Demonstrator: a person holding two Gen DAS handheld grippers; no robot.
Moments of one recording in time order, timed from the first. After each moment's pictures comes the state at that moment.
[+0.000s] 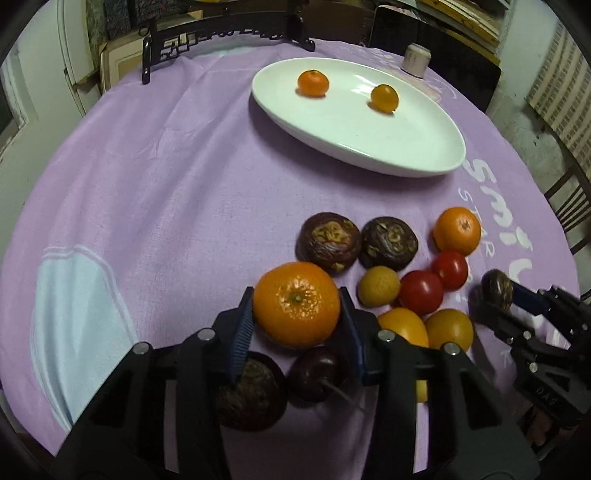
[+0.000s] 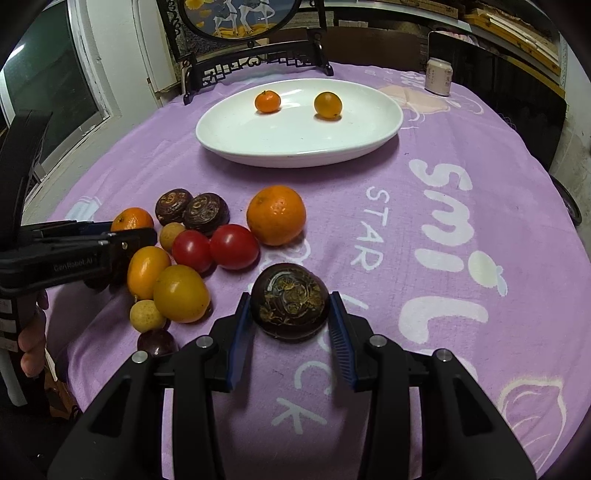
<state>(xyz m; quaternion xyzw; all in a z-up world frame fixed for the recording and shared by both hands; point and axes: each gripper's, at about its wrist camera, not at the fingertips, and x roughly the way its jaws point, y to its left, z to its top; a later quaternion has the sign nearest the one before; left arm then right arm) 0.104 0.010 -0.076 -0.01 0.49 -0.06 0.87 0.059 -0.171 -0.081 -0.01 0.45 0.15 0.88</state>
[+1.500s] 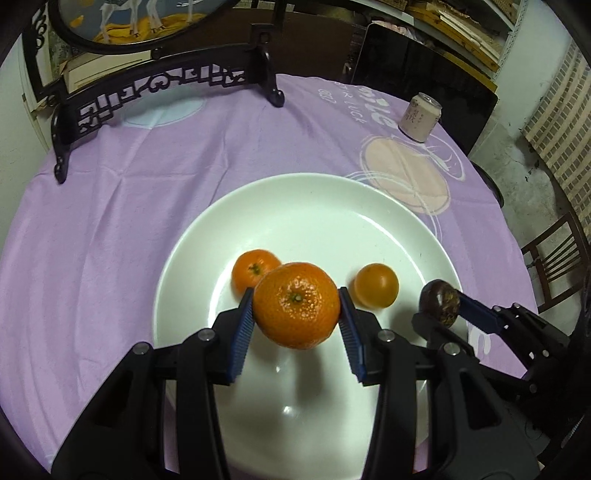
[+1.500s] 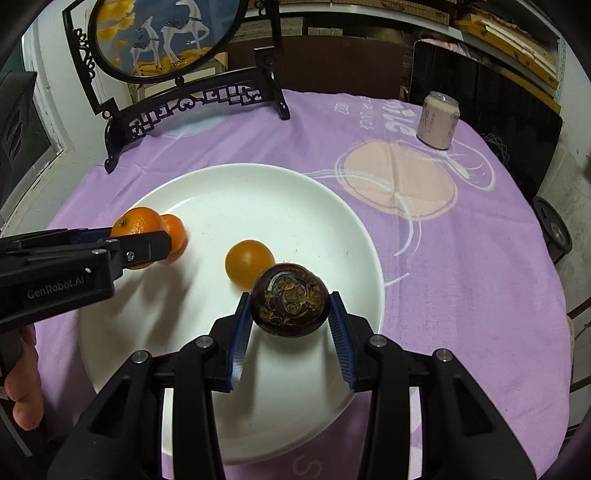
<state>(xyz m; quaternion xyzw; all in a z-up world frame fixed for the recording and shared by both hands) 0.321 -0.031 -0.025 -0.04 0.48 -0.11 0.87 0.275 -0.185 -0.050 -0.01 0.44 0.09 0.89</state>
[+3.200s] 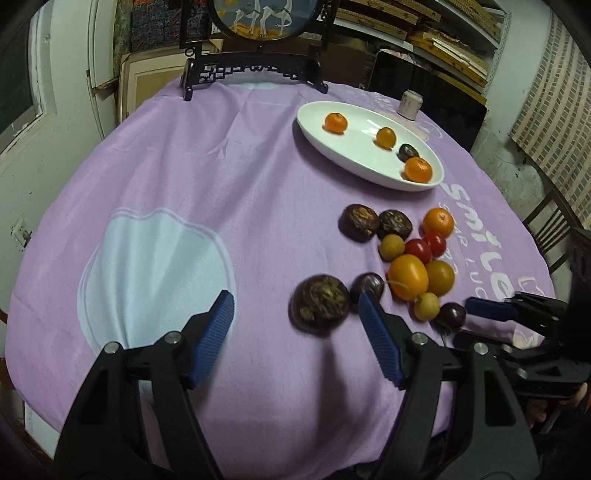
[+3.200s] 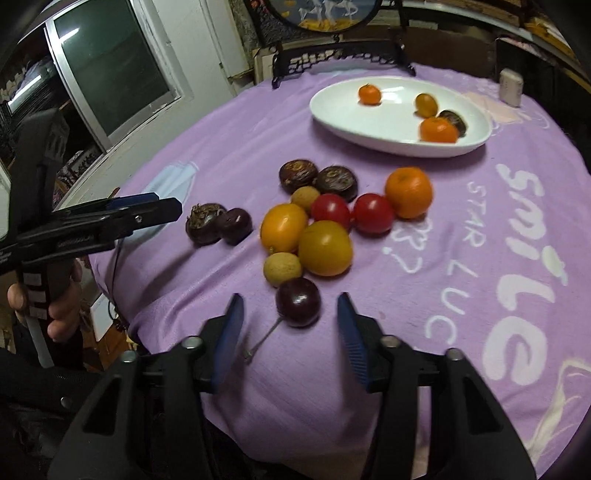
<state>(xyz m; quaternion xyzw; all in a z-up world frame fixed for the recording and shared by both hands) 0.016 0.081 -0.040 -0.05 0.42 -0.08 0.90 0.017 -0.123 -0.074 0.00 0.46 0.28 0.84</state>
